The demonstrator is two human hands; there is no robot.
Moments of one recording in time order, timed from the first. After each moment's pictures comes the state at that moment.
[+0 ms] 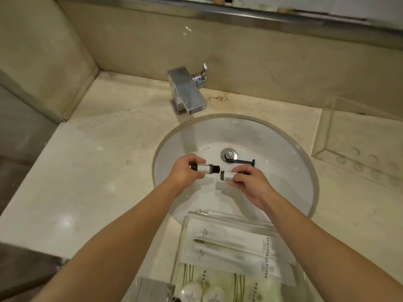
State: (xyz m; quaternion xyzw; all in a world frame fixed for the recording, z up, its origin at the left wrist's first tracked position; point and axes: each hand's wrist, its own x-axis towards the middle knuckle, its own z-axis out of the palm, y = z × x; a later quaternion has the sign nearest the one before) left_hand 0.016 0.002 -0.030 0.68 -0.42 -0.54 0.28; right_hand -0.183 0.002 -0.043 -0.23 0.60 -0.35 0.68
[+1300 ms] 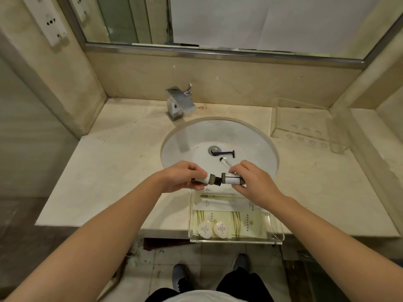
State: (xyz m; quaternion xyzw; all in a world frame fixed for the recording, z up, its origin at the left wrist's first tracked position) left_hand 0.044 0.109 0.079 0.50 -0.43 -0.74 0.15; right_hand -0.194 0.163 0.067 -0.81 0.56 -0.15 0.11
